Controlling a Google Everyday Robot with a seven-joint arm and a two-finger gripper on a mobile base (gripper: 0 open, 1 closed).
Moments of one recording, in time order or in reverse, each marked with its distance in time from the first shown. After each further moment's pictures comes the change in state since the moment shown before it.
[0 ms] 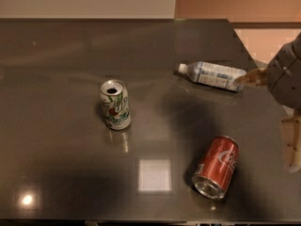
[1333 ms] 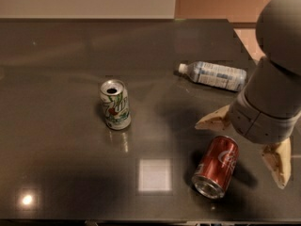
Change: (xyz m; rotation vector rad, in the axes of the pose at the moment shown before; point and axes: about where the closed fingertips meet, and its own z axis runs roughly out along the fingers) arm -0.030 0.026 0.068 -0.133 0.004 -0.588
